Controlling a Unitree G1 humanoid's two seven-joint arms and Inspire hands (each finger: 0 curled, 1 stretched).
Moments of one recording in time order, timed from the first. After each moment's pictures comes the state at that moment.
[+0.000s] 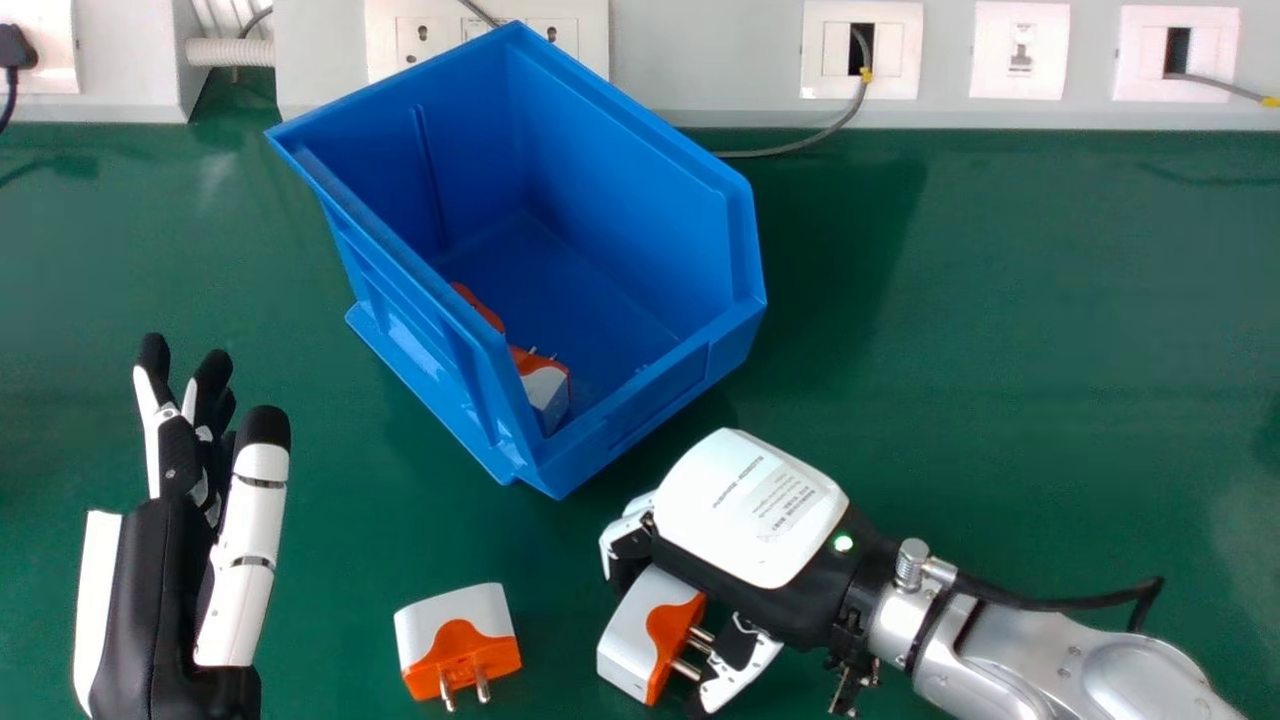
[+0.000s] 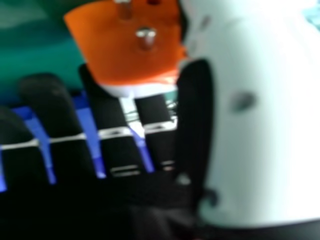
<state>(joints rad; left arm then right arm) 0.47 0.02 0.16 -0.34 -0.05 -0.27 -0.03 -0.42 -0.46 0.65 0.46 -1.02 -0.50 -0.23</state>
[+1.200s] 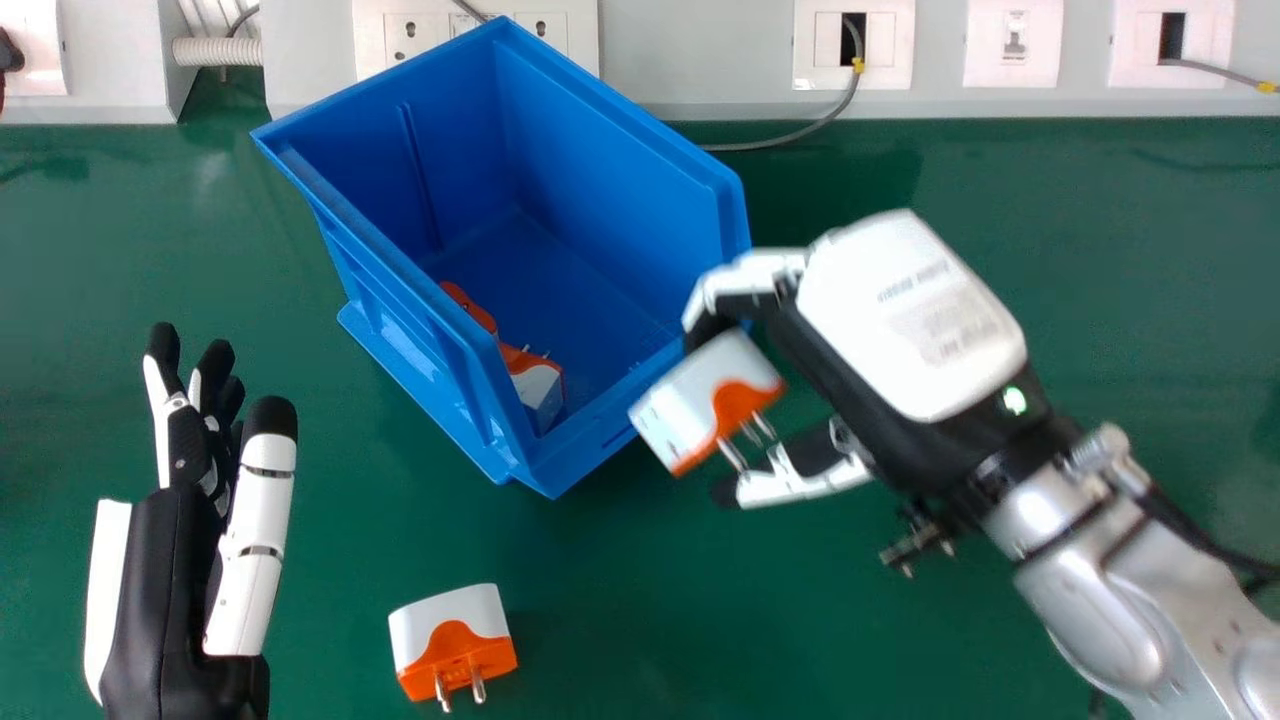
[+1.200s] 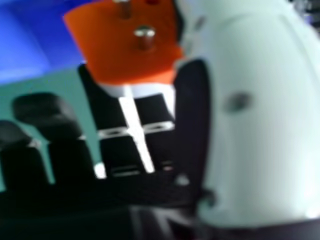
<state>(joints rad) 0.45 0.02 0.15 -0.34 -0.05 -0.27 -0.02 -0.28 -0.45 0.27 -0.09 -0.85 -0.32 -0.13</state>
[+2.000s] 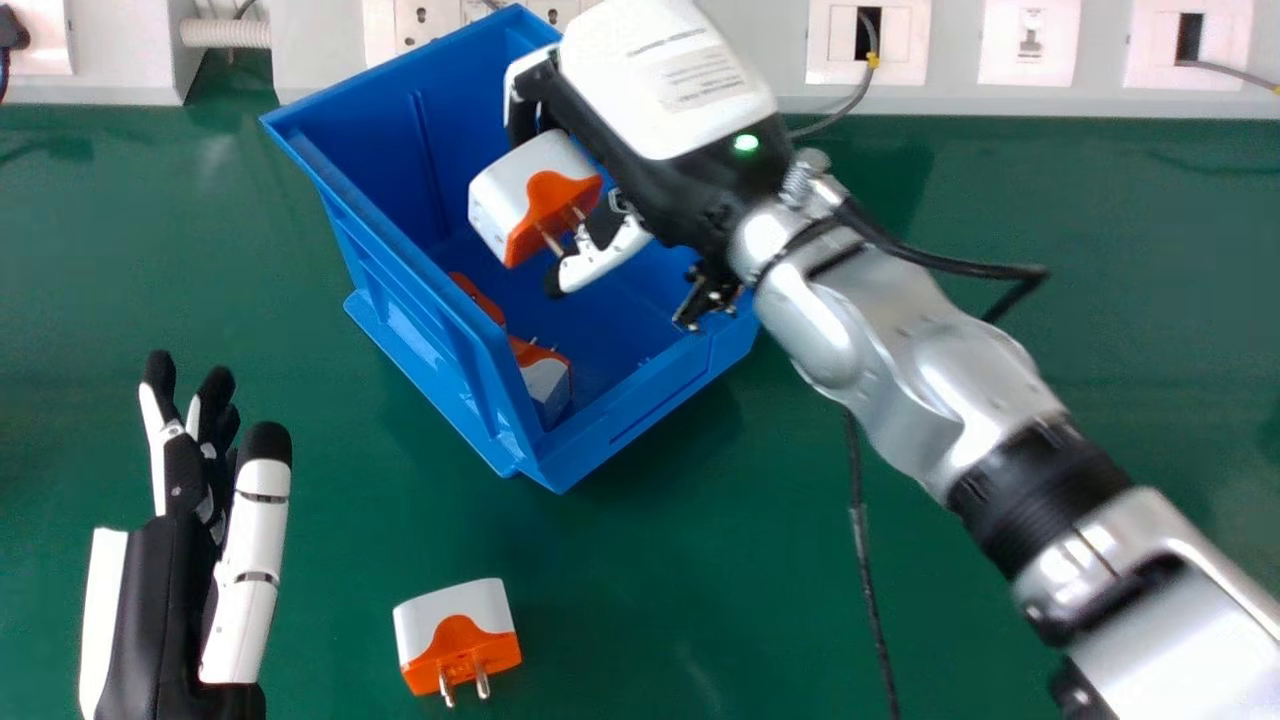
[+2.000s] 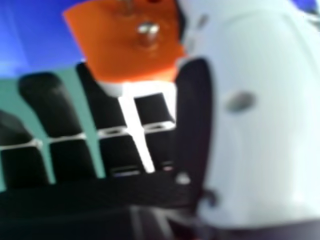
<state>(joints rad) 0.51 0.01 0.14 -0.35 -0.04 -0.28 -0.02 -1.05 -0.11 0.52 0.86 -0.95 -0.18 -0.22</state>
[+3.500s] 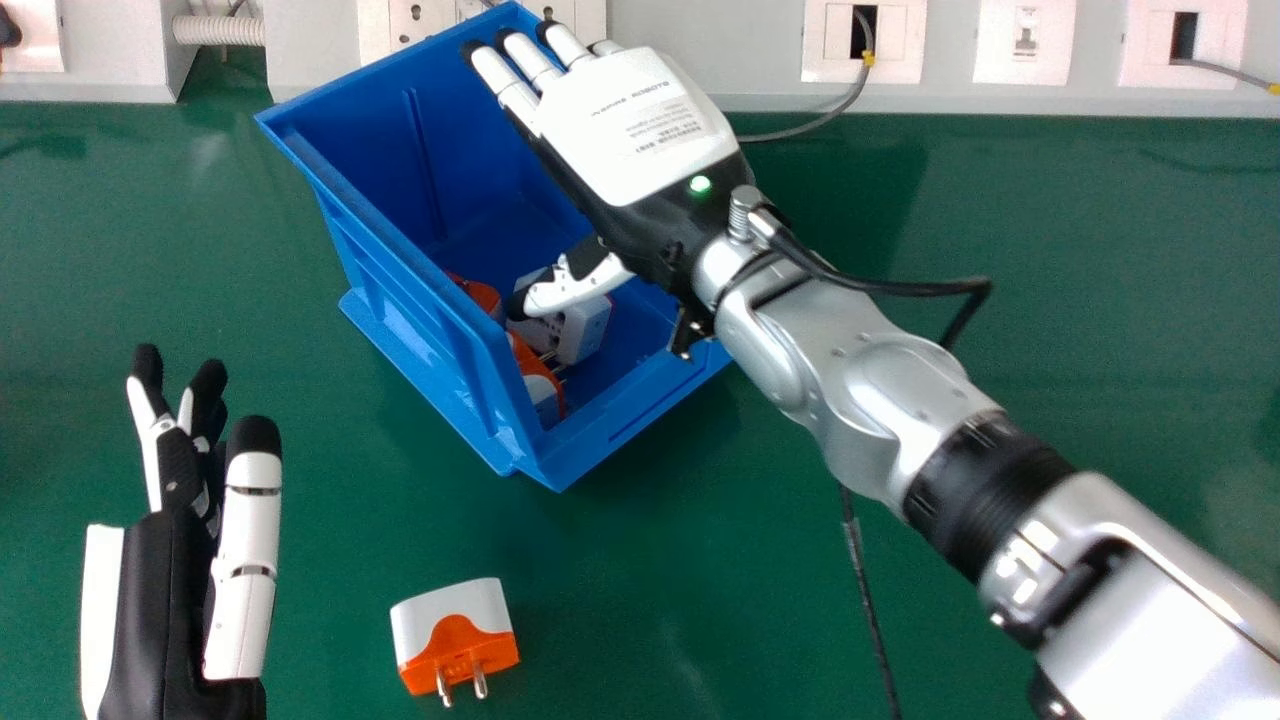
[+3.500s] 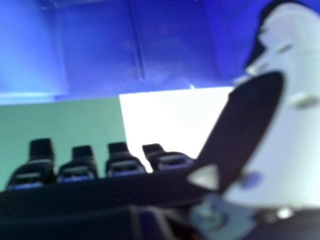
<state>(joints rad) 0.50 -0.02 0.14 -0.35 0.00 -0.29 0.02 -0.97 -0.17 0.68 0.72 -0.93 0.01 -0.22</state>
